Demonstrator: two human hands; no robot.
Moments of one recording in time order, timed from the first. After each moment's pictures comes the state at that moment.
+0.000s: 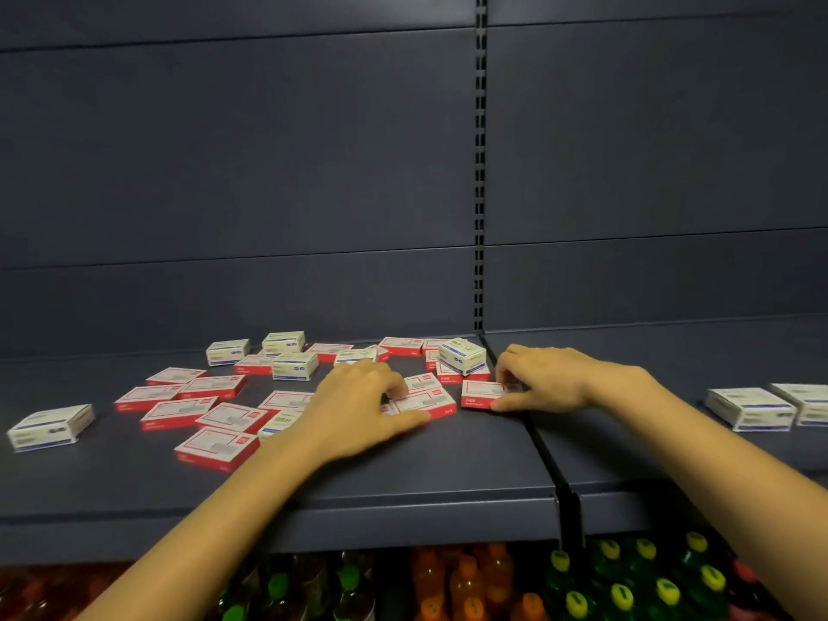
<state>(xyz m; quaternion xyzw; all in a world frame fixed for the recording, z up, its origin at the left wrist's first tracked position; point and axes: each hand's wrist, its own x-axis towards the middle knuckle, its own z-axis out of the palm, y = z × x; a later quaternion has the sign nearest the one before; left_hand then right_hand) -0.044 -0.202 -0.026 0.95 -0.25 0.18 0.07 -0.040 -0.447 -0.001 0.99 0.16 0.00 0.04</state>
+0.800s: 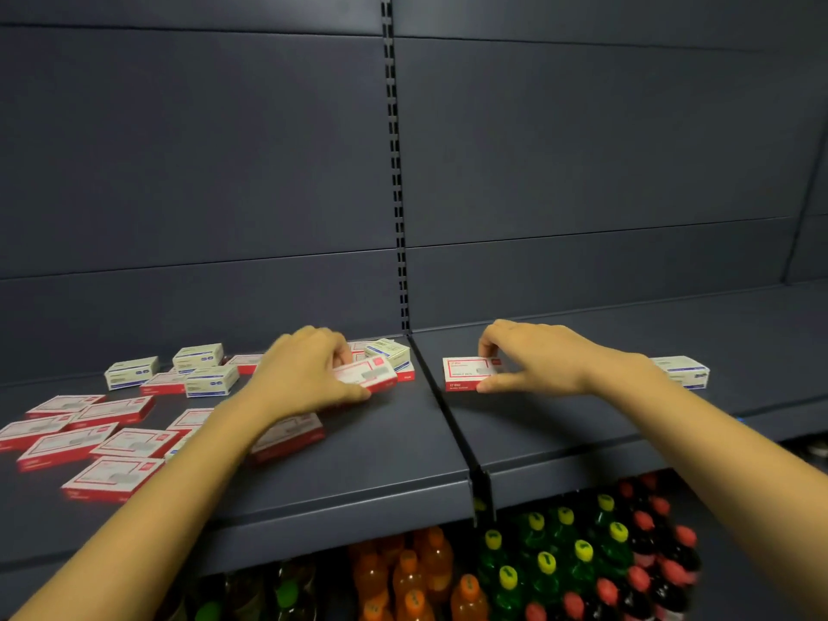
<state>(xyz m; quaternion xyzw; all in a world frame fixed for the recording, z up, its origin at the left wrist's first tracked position) -0.038 -0.238 0.012 0.95 -0.24 0.18 0.11 -0.098 -0.504 0.017 0.99 0.12 0.10 0.00</state>
